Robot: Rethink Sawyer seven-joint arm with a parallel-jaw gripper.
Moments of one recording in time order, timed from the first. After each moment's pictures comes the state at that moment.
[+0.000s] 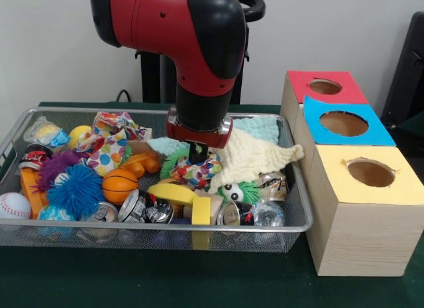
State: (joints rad) arm -0.22 -0.42 -0.10 1.53 -0.04 0.63 1.70
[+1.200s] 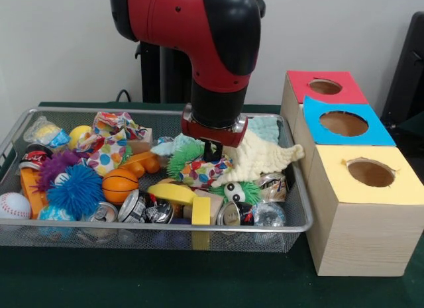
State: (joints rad) arm -0.15 -0.42 -0.15 1.58 0.10 0.57 1.71
